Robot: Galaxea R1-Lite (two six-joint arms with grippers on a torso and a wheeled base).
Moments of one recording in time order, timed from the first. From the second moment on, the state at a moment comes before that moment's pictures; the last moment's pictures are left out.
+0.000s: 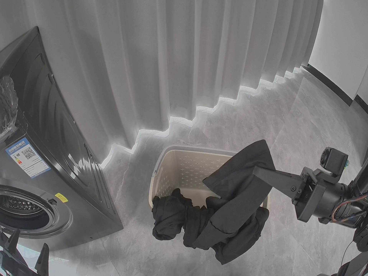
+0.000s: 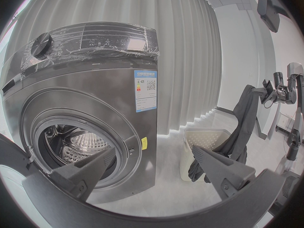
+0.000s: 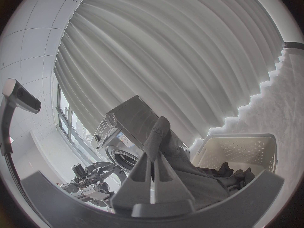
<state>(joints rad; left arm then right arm) 0.00 0.02 -0.02 0.00 0.00 0.00 0.75 1.43 -0.30 -1.25 0.25 0.51</state>
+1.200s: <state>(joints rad) 0.00 0.02 -0.02 0.00 0.00 0.00 0.79 1.41 -0.20 -1.46 0.59 0.51</state>
